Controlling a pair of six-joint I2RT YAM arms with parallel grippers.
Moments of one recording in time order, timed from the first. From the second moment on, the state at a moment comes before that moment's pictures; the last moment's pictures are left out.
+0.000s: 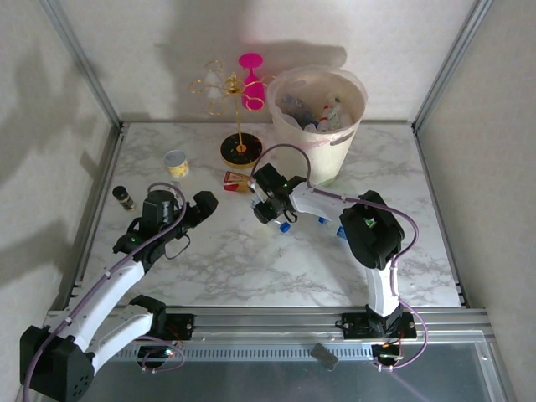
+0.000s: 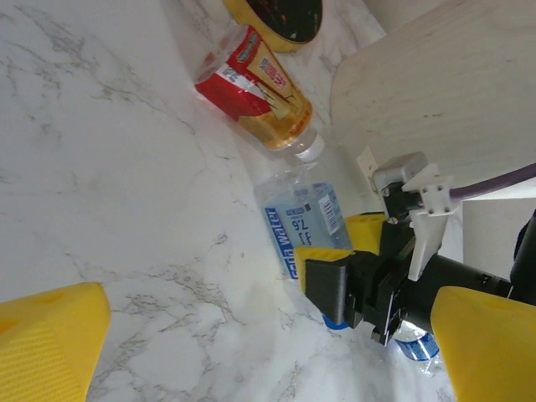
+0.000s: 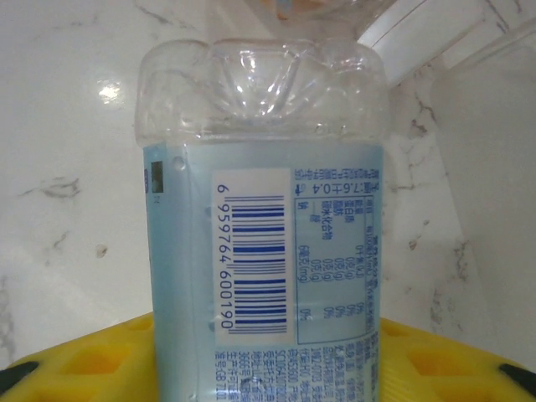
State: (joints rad) left arm -0.30 0.89 0.62 -0.29 0.15 -0.91; right arm 0.78 1.97 1.39 -0.55 0.06 -0.02
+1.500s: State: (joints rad) left arm -0.51 1.57 1.60 -0.29 0.13 -0.74; right arm 0.22 1.82 1.97 -0.34 -0.24 0.40
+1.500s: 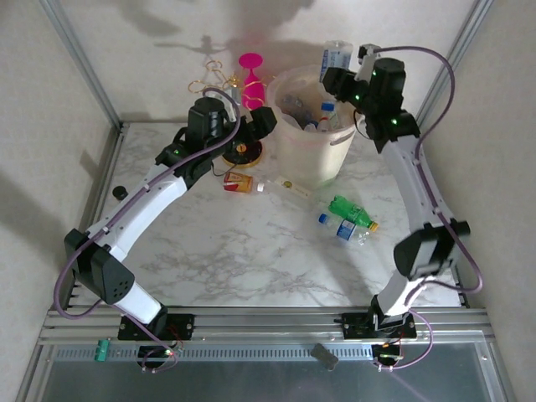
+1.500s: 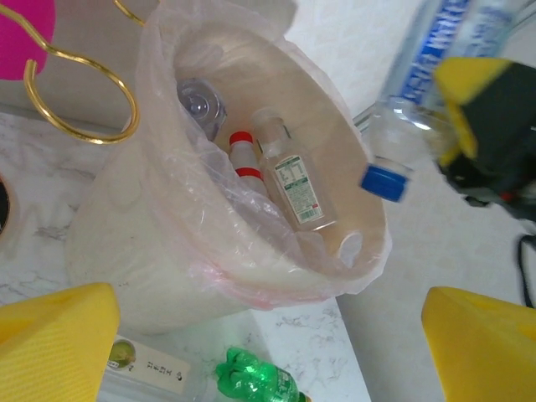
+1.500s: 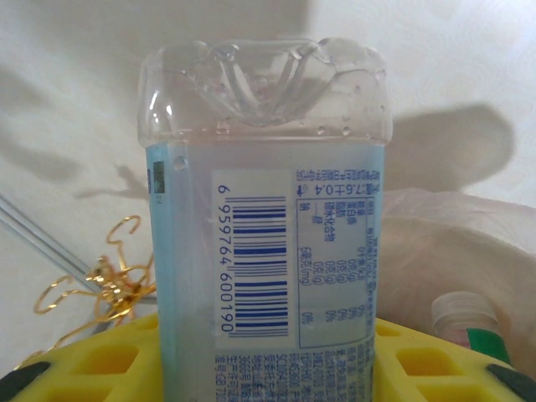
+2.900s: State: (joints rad) left arm -0.49 1.46 1.52 -0.29 -0.03 -0.79; right arm 0.28 2.00 2.20 -0.69 -0.14 0.28
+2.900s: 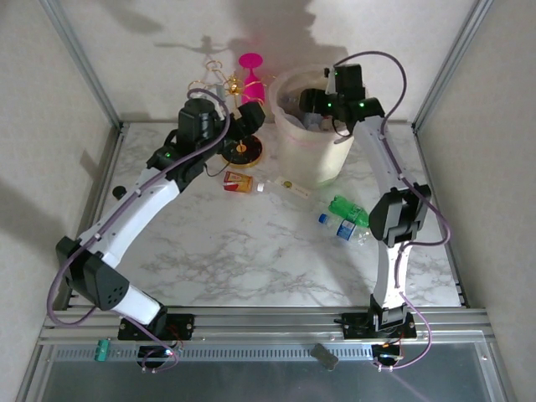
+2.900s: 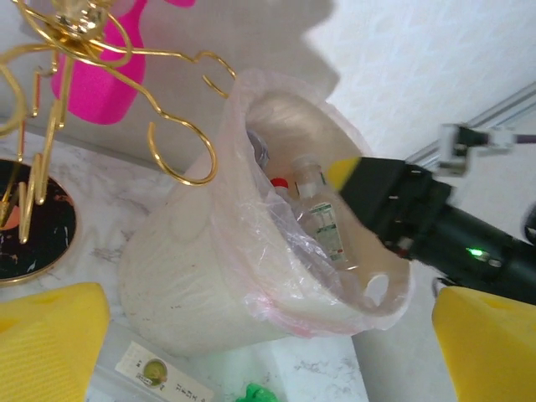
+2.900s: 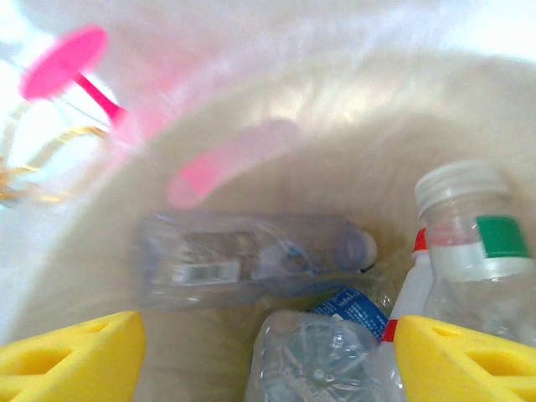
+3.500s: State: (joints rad) left arm -0.39 1.32 1.03 -0.26 -0.13 -1.35; right arm 0.28 1.12 1.28 -0.35 -0.24 0.41
